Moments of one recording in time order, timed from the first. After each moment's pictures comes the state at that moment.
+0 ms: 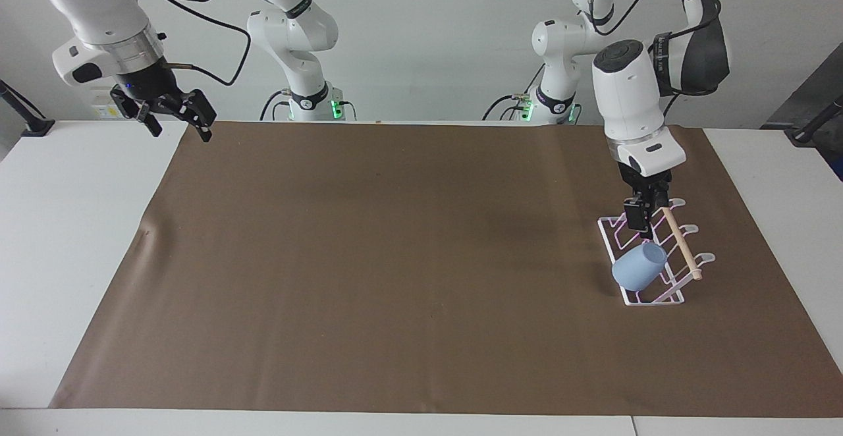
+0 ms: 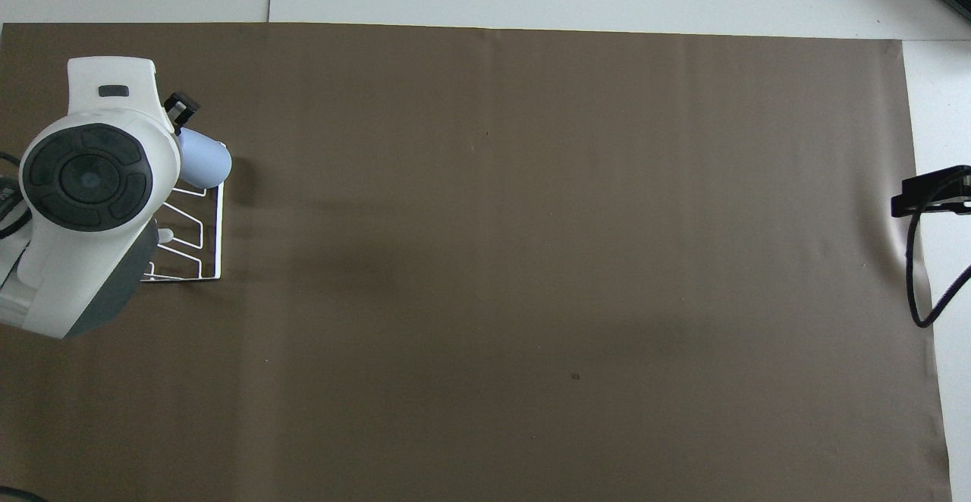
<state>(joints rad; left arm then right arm) 0.10 0.02 -0.34 -1.91 0.57 2.14 -1.29 -0.07 -0.01 -0.05 -1.57 -0.02 1.55 0.01</state>
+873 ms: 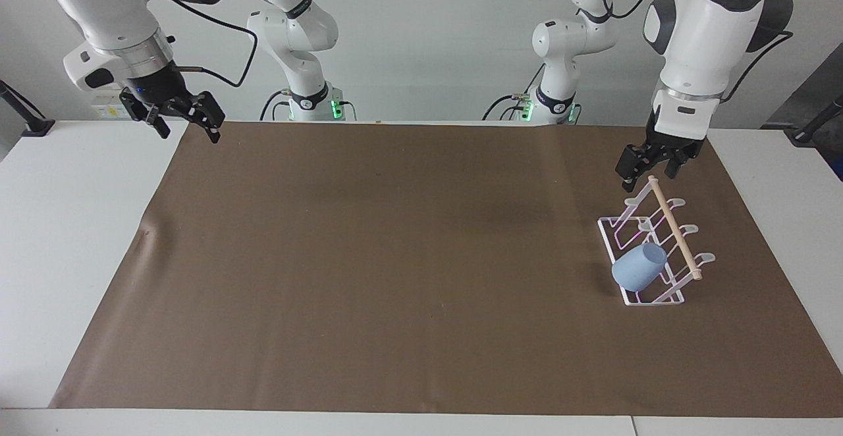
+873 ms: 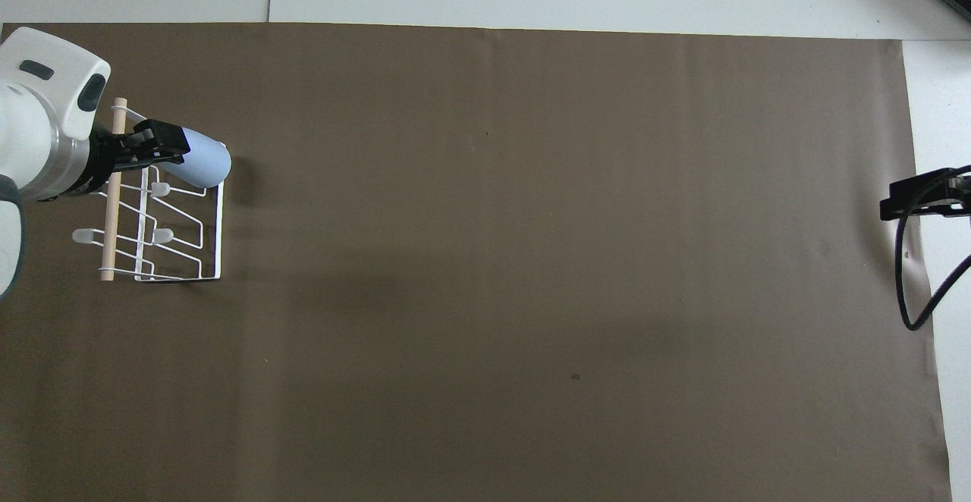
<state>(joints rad) 0.16 -0.01 -0.29 -1.69 0.05 1.78 -0.26 -0.04 -0.02 -0.05 -1.57 -0.02 1.54 0.01</state>
